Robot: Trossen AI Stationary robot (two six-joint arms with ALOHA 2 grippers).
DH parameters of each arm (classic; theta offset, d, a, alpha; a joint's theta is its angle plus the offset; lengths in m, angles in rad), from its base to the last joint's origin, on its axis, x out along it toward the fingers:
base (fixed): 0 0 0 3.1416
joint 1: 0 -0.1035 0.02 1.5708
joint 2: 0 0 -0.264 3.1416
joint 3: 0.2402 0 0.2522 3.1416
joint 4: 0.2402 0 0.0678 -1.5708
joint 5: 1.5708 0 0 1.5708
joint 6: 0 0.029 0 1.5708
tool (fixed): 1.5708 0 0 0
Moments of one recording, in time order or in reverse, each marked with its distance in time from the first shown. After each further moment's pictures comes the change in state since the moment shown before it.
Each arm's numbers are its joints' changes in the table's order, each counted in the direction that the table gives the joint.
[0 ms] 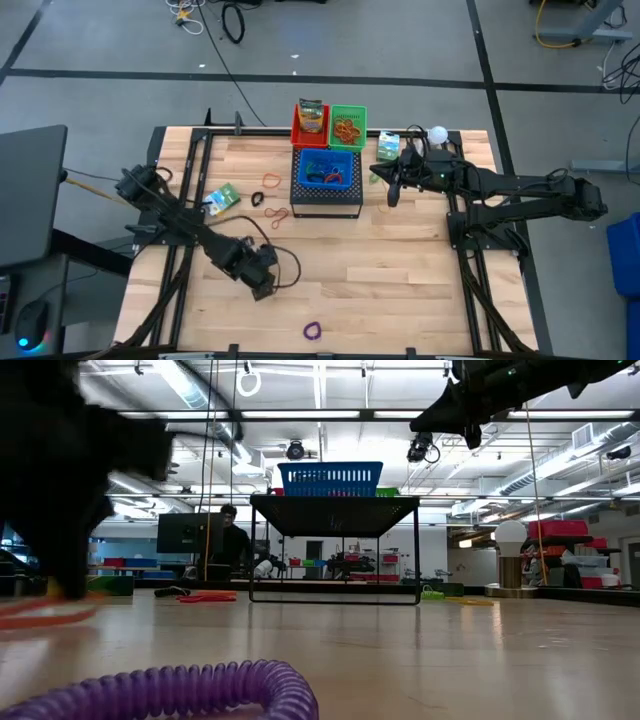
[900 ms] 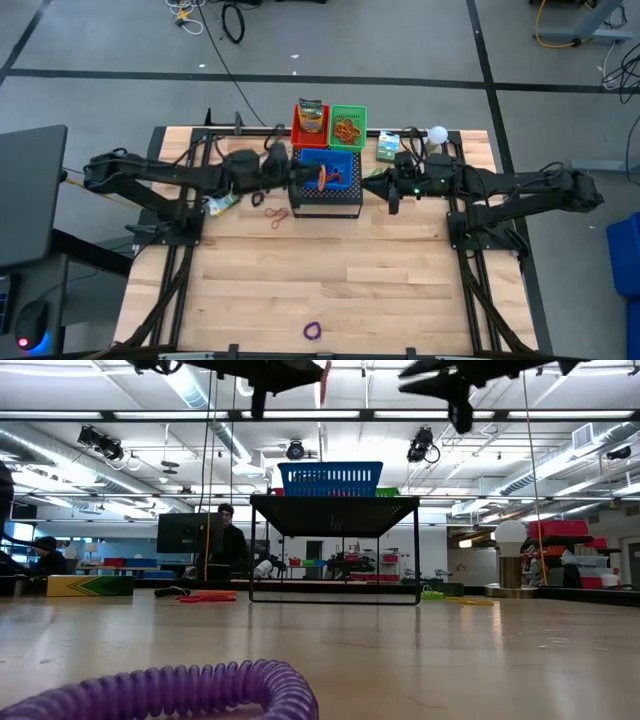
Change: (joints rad) left arm -0.617 -0.373 0.006 -0.963 -0.021 0.774; right arm -0.128 0.066 0.111 -0.007 -0.108 0.399
